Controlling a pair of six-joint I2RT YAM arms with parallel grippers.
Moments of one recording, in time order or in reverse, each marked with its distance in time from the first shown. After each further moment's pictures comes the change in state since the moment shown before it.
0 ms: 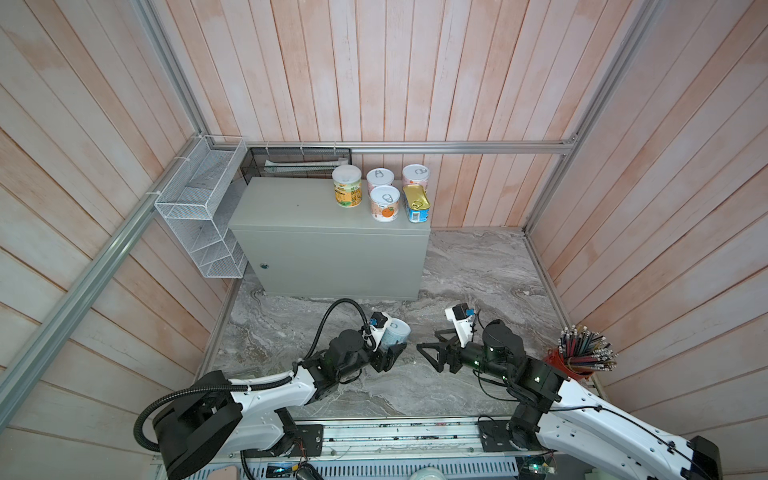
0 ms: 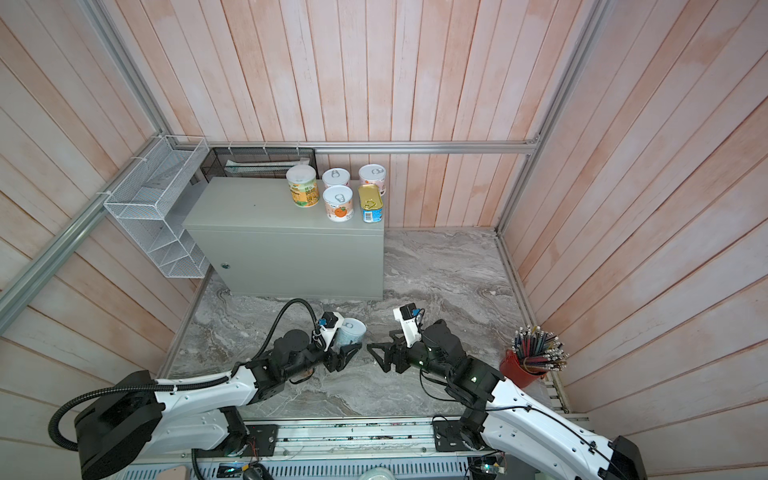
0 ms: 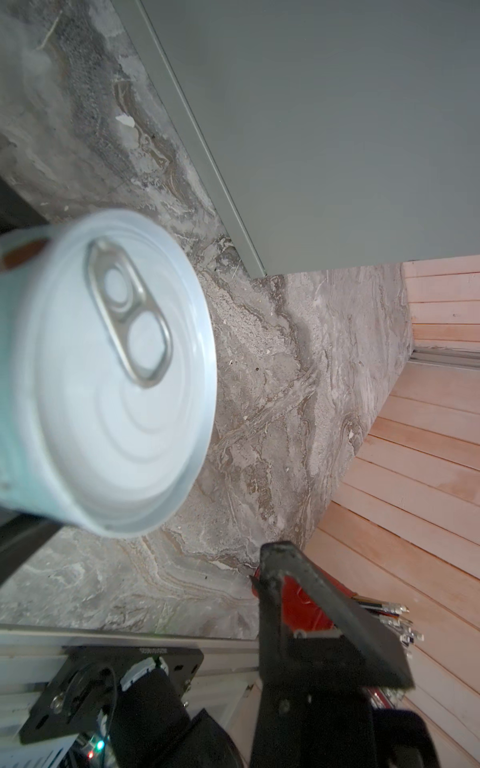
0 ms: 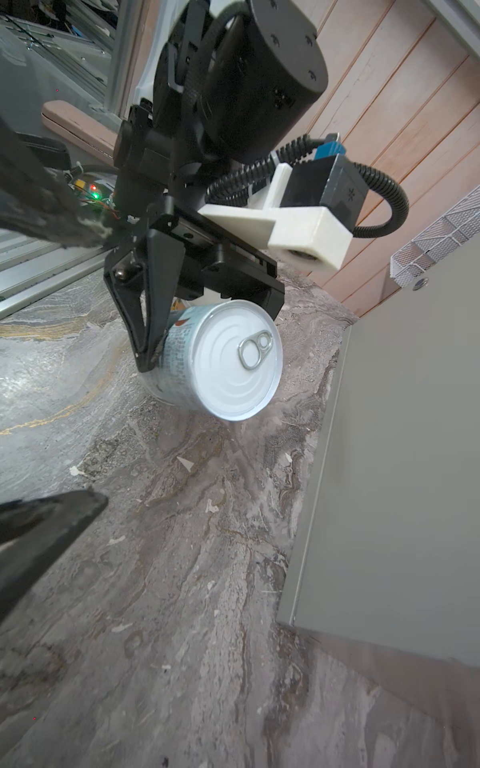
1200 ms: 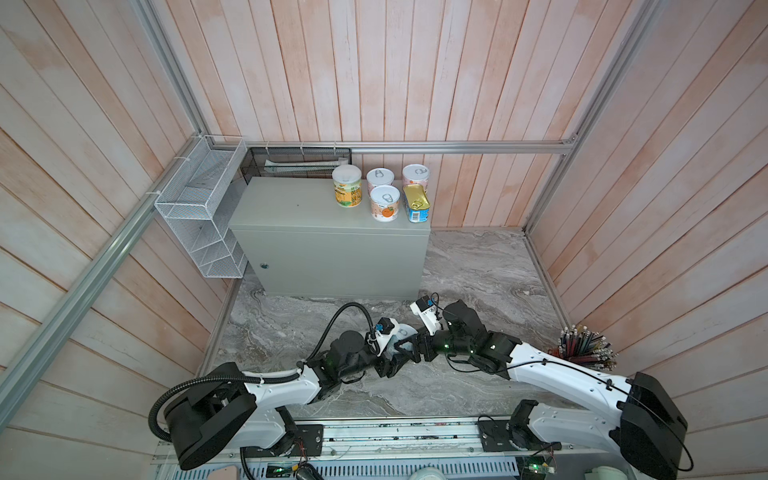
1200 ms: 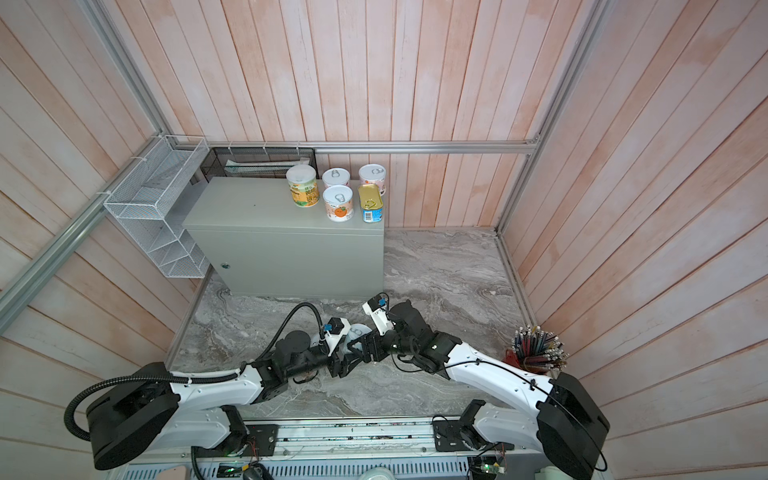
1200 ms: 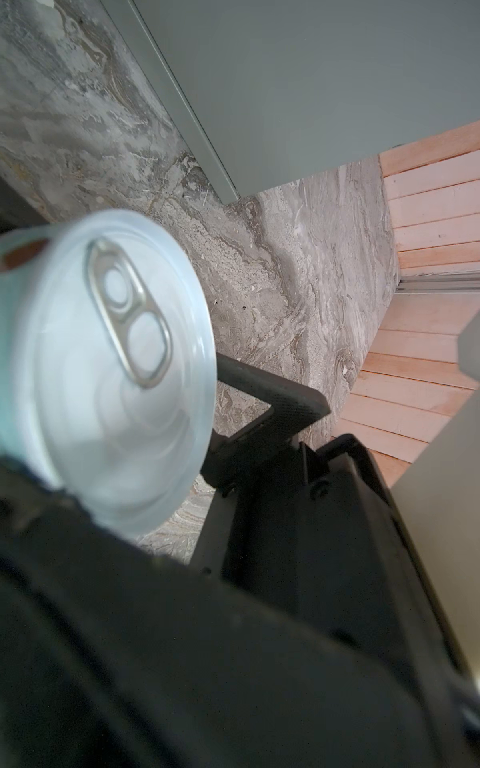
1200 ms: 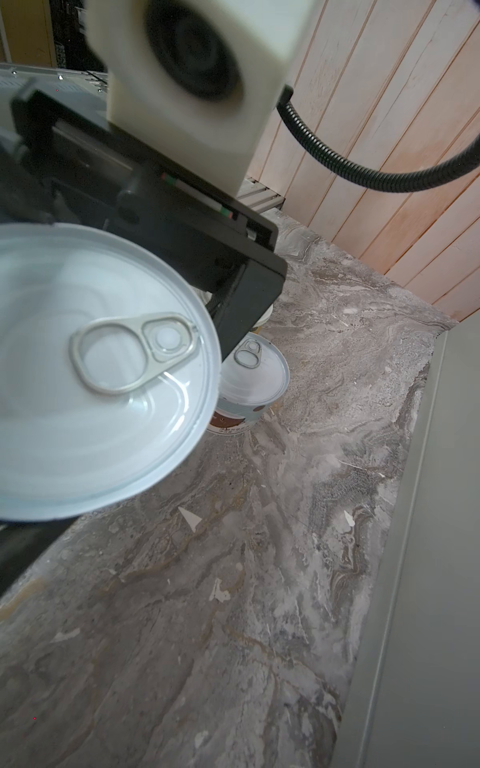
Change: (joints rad) left arm 0.000 0.086 -0.032 0.158 0.180 0.053; right arm -0.011 0.470 0.176 0.080 -0.204 -0.041
